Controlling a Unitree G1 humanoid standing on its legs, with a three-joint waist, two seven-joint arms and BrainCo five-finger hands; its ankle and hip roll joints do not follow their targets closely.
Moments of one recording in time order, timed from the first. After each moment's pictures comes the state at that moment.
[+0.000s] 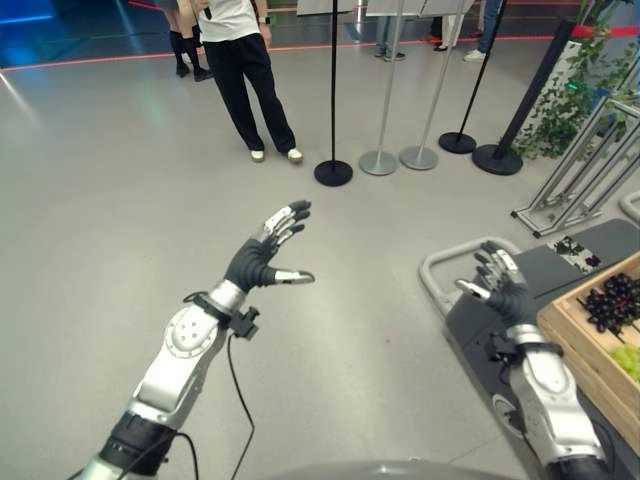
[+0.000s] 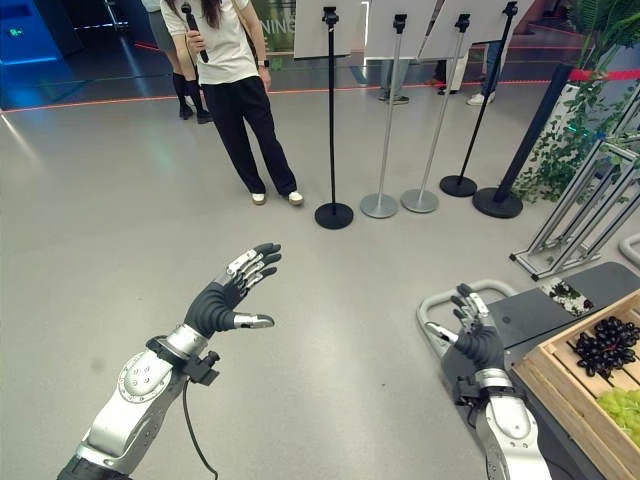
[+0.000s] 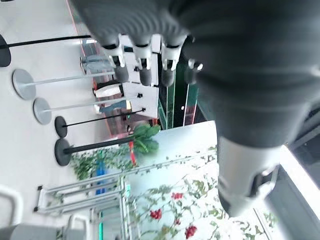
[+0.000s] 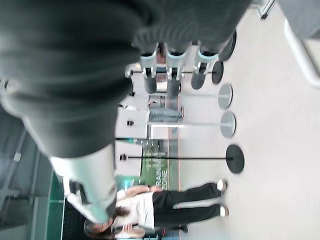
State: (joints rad) left arm -0.04 0.50 -0.16 -0.18 -0.36 -0.19 -0.17; right arm 0.13 -0.34 -0.08 0.08 0.34 -0.22 -0.02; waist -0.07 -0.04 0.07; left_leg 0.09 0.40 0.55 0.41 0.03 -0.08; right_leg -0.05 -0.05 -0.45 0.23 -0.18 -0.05
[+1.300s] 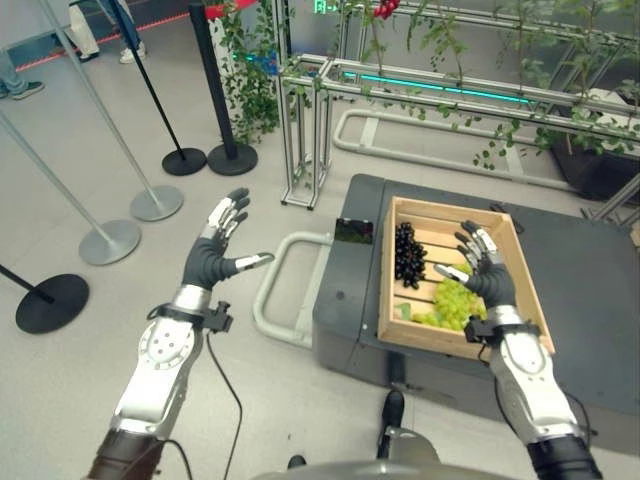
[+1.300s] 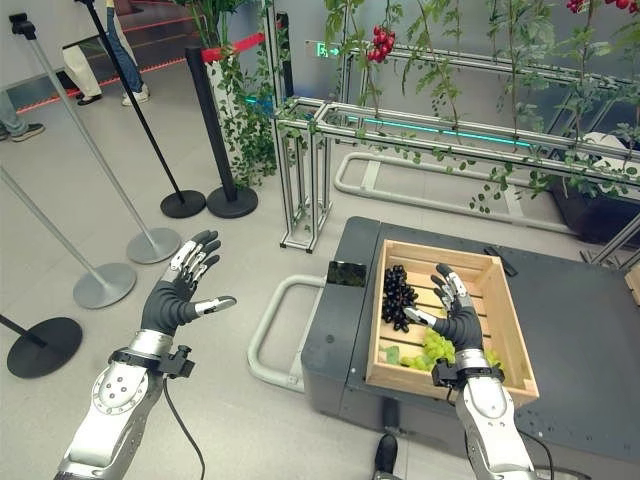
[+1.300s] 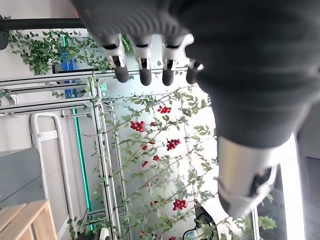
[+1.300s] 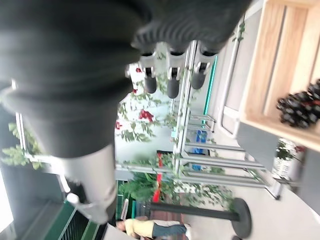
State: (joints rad) left arm 0.01 0.45 -0.06 -0.17 -0.25 -0.27 -0.05; right arm 0.04 -0.33 -0.03 0.05 0.27 -0.23 -0.05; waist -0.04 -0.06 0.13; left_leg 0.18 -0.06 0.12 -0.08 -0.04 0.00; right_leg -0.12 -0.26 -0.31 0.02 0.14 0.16
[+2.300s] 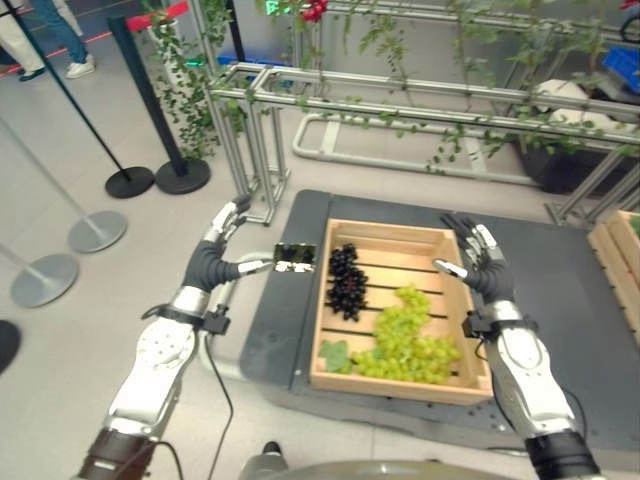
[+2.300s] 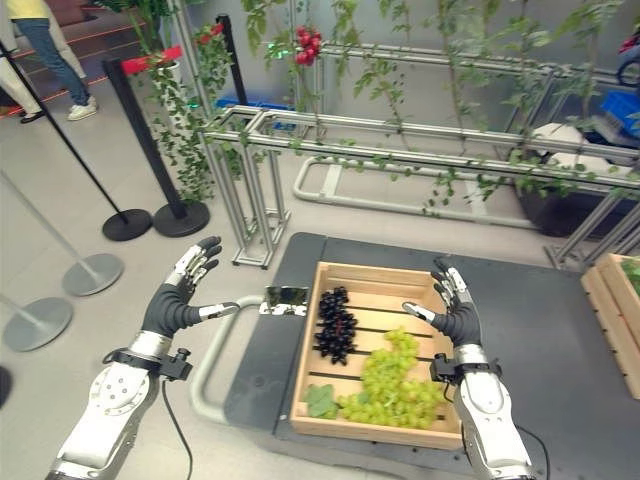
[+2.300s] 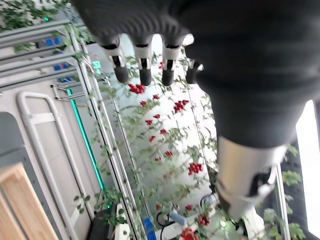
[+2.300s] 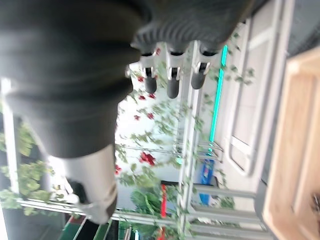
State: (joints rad) left arm 0.05 0.52 -0.05 -0.15 -0.21 -0.26 0.00; right arm -0.03 -0.34 0.01 0.05 0.25 -0.23 -0.07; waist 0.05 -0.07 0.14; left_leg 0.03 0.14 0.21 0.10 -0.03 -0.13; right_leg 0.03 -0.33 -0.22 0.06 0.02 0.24
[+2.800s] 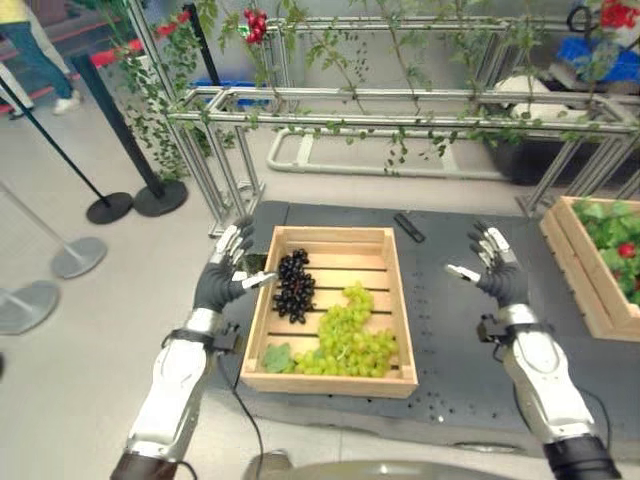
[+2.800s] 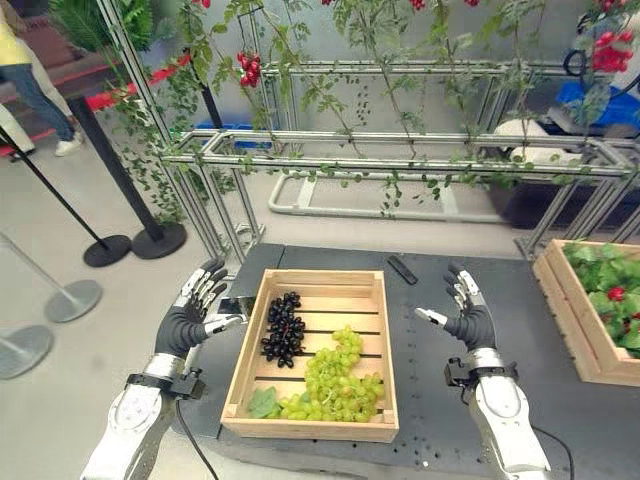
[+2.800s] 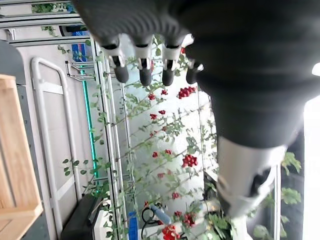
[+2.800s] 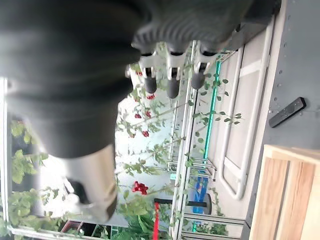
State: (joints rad) left arm 0.08 0.38 -0.09 -0.13 -0.30 -0.25 0.00; right arm 0.04 -0.40 -0.02 0.05 0.27 -0.23 -0.08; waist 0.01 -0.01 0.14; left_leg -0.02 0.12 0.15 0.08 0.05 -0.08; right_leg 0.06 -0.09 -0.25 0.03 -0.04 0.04
